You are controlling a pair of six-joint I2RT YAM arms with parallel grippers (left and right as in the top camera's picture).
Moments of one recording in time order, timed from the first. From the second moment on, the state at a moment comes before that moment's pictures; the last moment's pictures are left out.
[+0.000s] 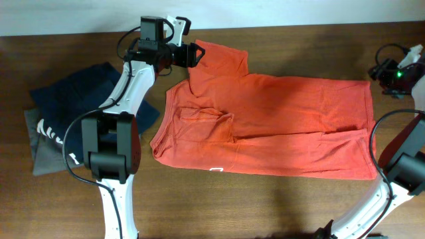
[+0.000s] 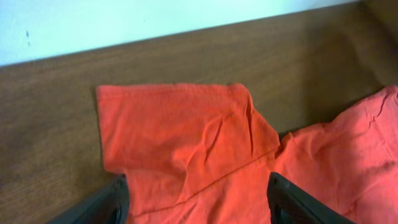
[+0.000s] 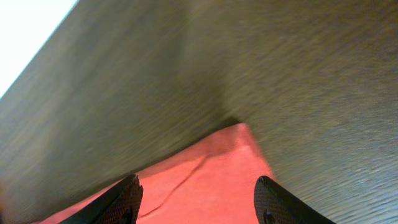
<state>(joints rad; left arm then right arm) -0.17 2.30 1.90 -0.34 0.53 -0.02 -0.59 2.22 1.80 -0.60 -0.39 0.18</state>
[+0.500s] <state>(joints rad) -0.17 2.30 1.90 -0.39 0.54 -0.02 -0.58 2.34 1.80 -0.50 -0.36 0.18</state>
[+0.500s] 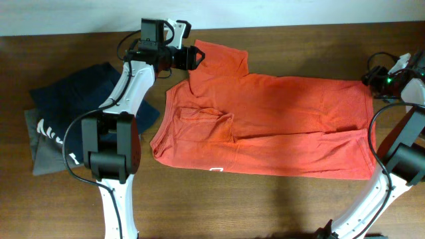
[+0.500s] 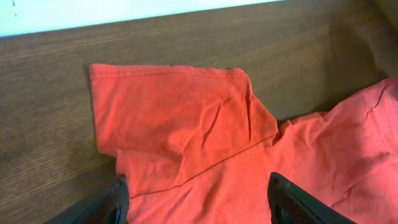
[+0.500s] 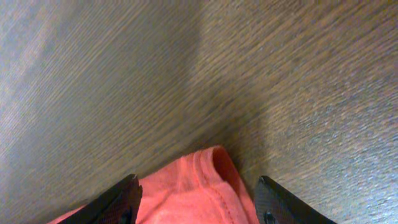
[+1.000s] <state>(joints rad) -0.17 2.30 1.90 -0.40 0.55 -0.02 -0.55 2.37 1.81 -0.47 -0.32 0.19</state>
